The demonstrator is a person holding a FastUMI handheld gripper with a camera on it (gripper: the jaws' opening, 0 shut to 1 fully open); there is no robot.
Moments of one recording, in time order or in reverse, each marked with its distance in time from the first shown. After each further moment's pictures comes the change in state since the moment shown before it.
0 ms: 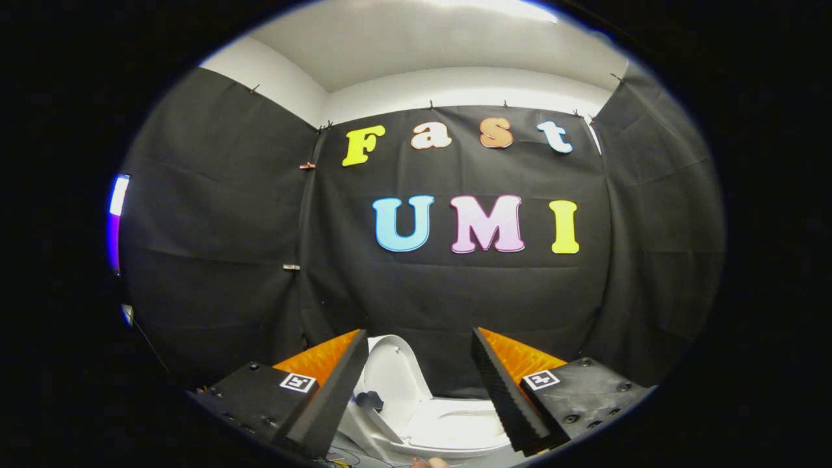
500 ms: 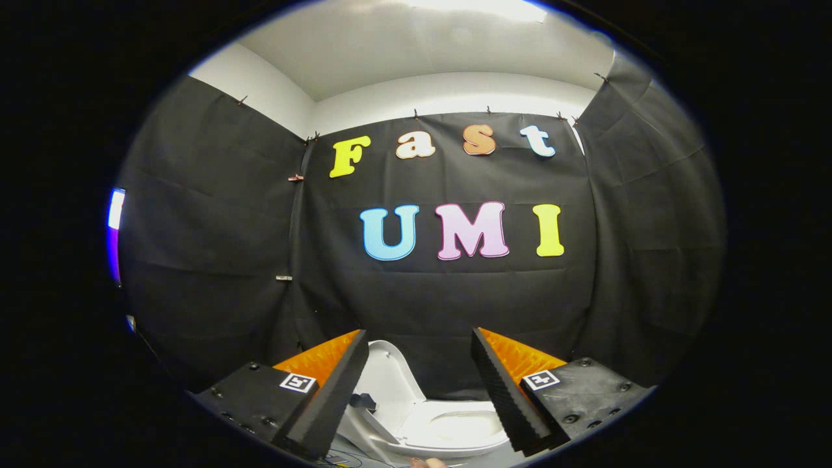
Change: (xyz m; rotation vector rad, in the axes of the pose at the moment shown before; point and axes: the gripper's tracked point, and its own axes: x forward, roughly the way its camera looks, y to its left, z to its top) arm -0.023 -0.025 0.015 0.026 -0.027 -0.039
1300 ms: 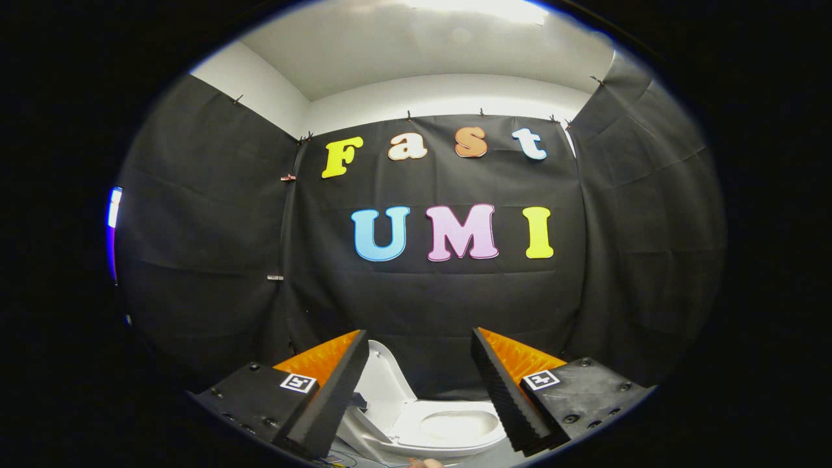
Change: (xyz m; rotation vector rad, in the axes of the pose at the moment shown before) arm -0.006 -0.010 0.004 -0.031 -0.004 -0.037
